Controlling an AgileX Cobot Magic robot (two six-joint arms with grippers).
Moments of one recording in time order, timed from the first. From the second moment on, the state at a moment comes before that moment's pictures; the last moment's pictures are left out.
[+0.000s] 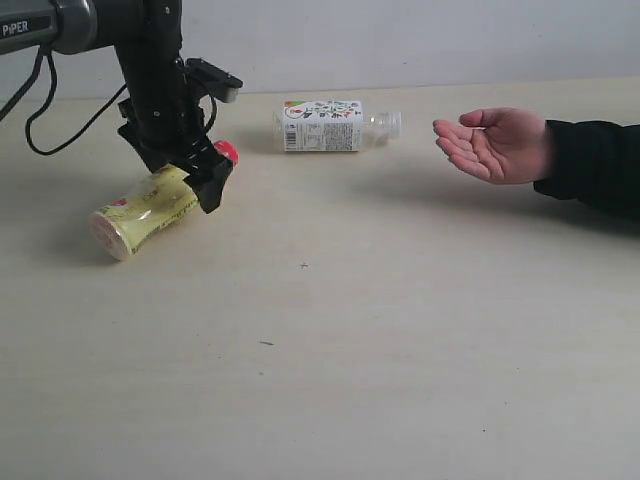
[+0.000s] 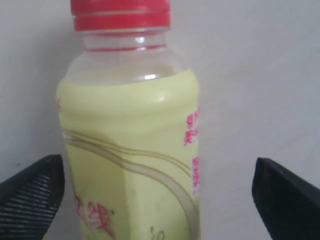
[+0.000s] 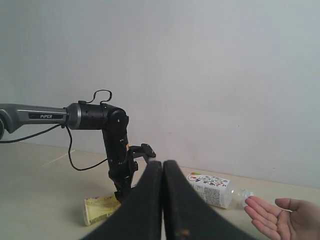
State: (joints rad) left arm -0.37 2.39 -2.00 0.03 1.22 0.38; right arm 0.25 0.03 -0.39 0.74 0.48 -0.55
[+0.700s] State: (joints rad) left arm -0.37 2.38 -2.00 0.06 1.22 0.27; right arm 0.25 0.03 -0.39 0.74 0.48 -0.55
